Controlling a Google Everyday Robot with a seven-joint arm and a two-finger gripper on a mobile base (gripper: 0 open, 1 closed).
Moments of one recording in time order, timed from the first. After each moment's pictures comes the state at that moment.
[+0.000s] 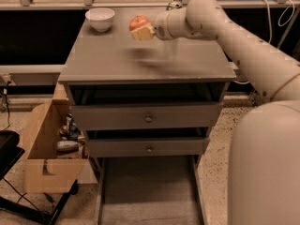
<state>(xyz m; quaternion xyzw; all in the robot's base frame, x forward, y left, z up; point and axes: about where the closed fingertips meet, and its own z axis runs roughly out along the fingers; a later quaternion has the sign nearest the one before) 0.829 0.026 0.903 -0.38 0.74 0.20 0.52</state>
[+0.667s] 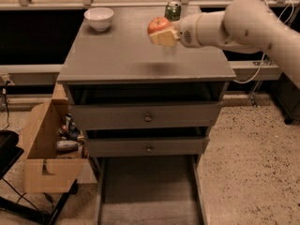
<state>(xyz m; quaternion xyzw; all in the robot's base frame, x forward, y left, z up) 0.736 -0.039 0.938 -0.35 0.74 0.21 0.53</state>
